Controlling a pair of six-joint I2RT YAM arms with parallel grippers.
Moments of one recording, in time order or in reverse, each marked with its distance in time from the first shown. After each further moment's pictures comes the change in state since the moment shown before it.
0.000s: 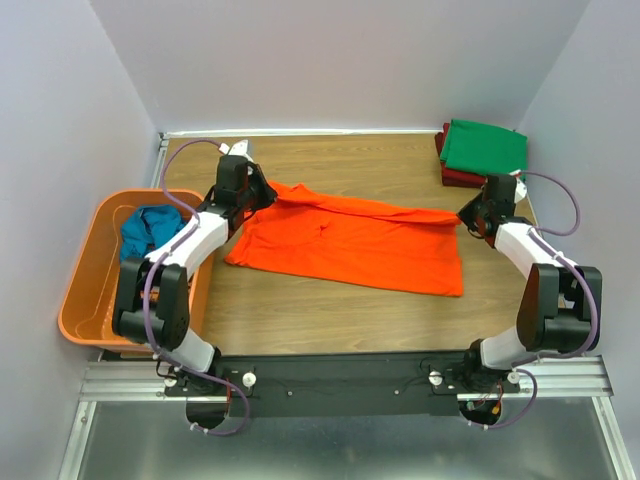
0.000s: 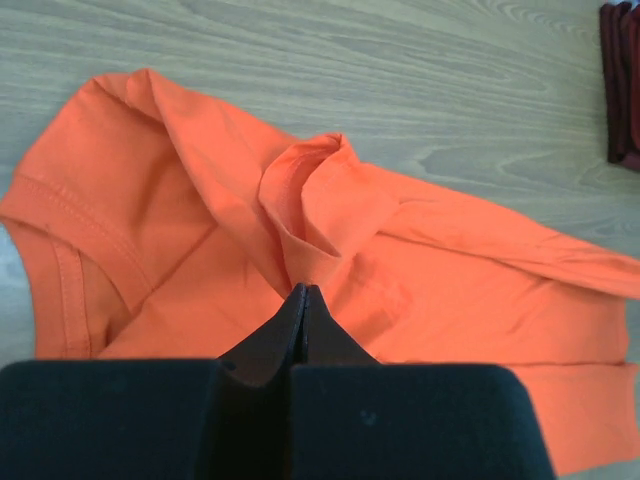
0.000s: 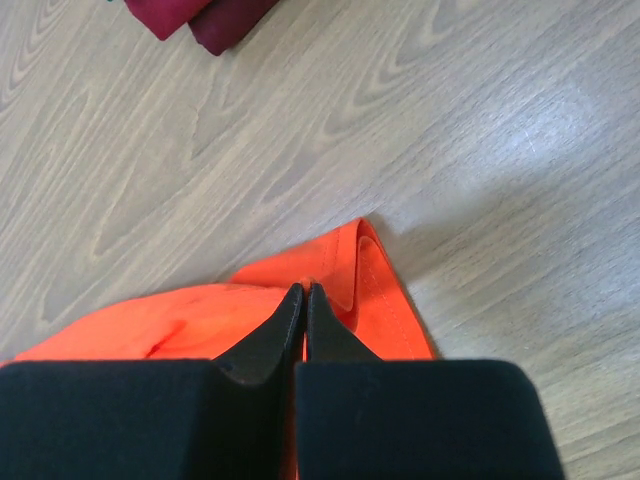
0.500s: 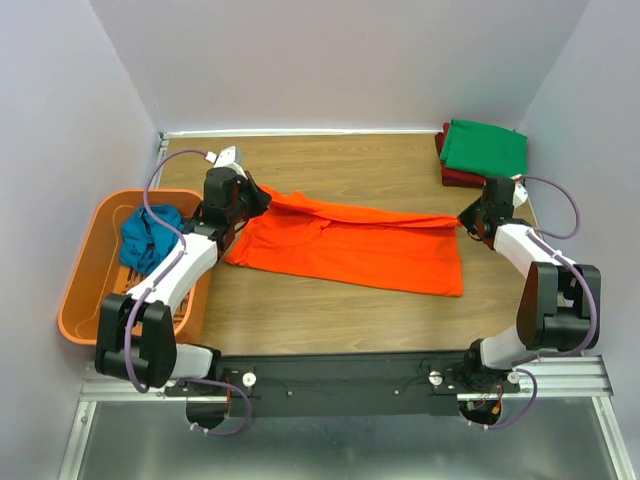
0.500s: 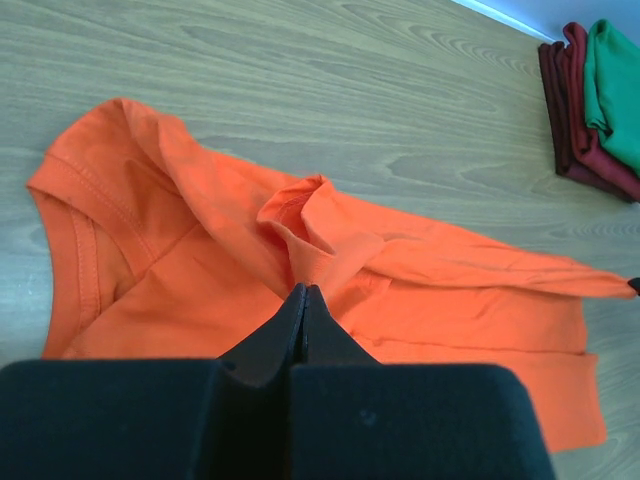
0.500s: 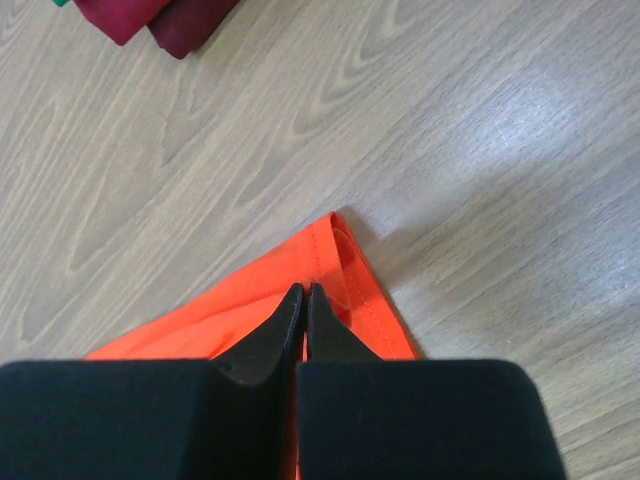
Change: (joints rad) left arm 0.000 -0.227 -0.149 0.034 -0.020 -0.029; right arm 0.000 0.009 -0.019 0.001 0.040 0.029
